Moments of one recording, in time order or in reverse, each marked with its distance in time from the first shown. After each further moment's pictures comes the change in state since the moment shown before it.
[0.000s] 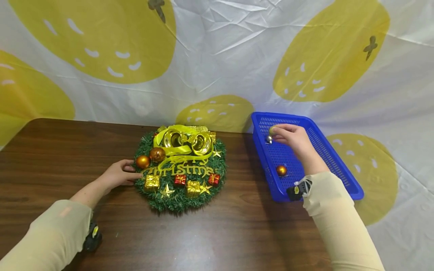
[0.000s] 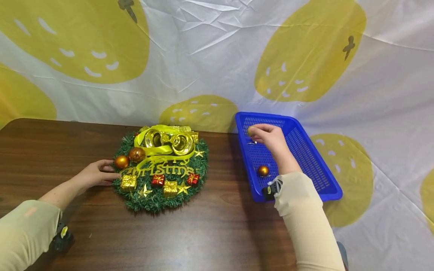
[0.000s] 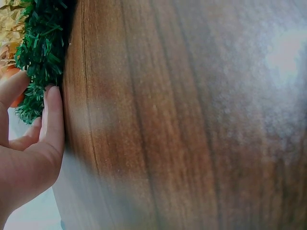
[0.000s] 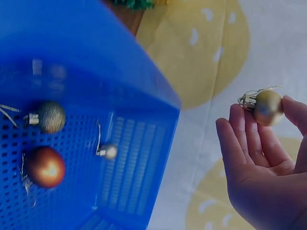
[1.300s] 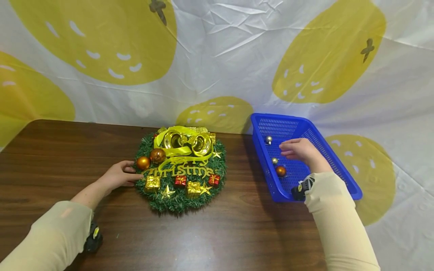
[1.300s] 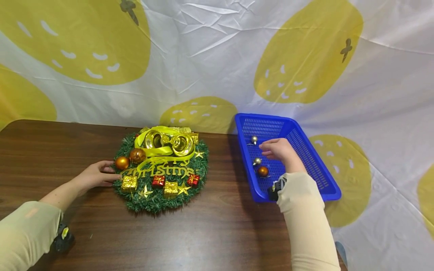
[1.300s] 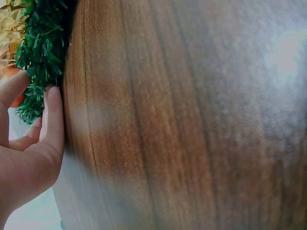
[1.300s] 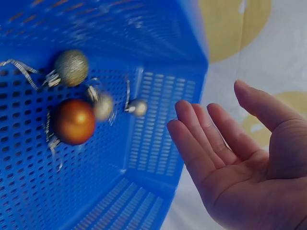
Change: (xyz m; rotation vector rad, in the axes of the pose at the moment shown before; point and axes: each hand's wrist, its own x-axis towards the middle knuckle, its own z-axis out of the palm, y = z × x) left_hand 0.000 -0.002 0.000 -0.001 -0.003 0.015; right_hand 0.000 0.026 -0.035 -0.275 -0.144 0.301
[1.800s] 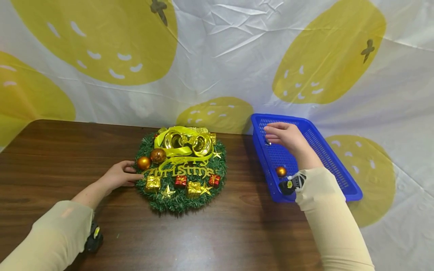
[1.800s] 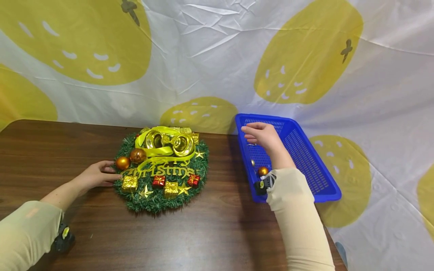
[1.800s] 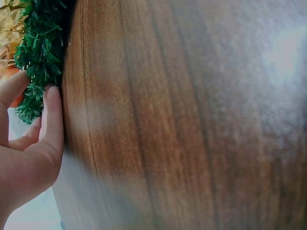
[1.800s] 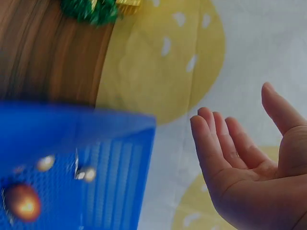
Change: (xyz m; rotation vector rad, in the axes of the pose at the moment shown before) left_hand 0.000 -0.001 0.000 -0.005 0.004 0.001; right_hand -0.004 -0.056 0.034 0.159 0.028 -0.187
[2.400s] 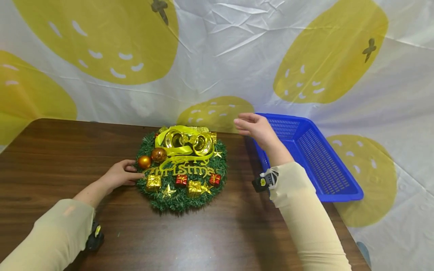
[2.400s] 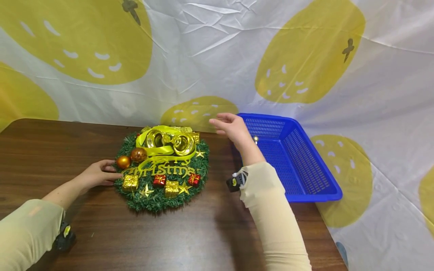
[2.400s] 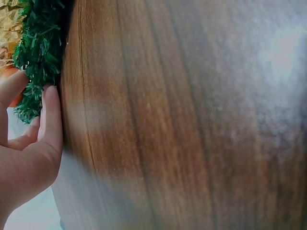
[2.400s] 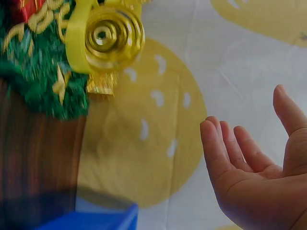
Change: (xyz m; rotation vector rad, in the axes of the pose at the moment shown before) left_hand 0.002 -0.002 0.001 -0.001 0.013 -0.005; right_hand 0.019 -0.029 0.075 0.057 -0.014 -0.084
